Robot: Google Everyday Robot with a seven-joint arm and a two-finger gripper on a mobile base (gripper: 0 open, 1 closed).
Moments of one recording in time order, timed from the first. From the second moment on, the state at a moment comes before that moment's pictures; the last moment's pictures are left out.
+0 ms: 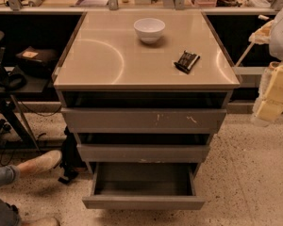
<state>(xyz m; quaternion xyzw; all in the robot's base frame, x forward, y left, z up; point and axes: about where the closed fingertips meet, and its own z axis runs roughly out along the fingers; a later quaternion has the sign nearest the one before) 0.438 -0.216 0.978 -0.60 0.78 -0.04 0.16</state>
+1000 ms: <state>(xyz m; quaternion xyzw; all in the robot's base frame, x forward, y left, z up) 0.516 -0.229 0.954 -0.63 0.76 0.04 0.15</state>
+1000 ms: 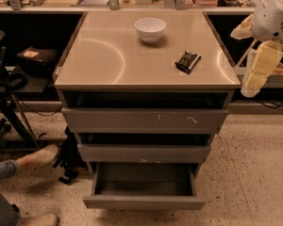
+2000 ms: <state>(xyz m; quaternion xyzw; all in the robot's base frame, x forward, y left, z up) 0.668 -0.230 0.920 -0.62 0.77 0.03 0.19</state>
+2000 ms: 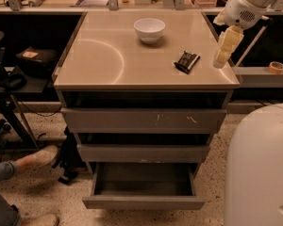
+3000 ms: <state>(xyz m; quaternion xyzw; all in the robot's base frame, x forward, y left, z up) 0.705 -0.278 0.911 -0.52 0.83 0.00 0.21</state>
